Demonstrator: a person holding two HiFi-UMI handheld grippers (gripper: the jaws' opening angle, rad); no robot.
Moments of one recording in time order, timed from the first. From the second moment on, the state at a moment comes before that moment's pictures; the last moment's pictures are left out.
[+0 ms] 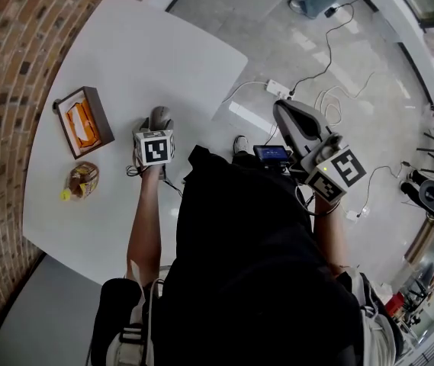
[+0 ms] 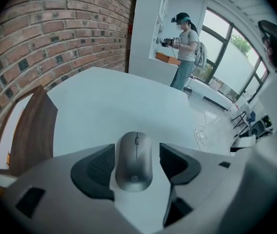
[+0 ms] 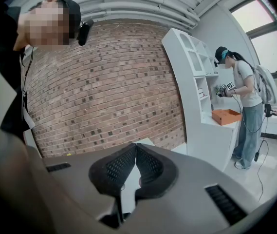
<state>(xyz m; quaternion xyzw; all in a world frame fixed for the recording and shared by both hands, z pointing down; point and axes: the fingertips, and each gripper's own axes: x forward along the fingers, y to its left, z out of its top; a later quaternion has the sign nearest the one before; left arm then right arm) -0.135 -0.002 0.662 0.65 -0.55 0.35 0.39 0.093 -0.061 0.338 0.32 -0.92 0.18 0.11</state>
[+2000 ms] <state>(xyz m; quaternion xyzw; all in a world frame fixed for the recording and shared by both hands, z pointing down) 0.044 0.035 0.410 0.70 -0.65 0.12 0.27 0.168 -0.035 0.343 0.16 -0.97 0.17 0.06</state>
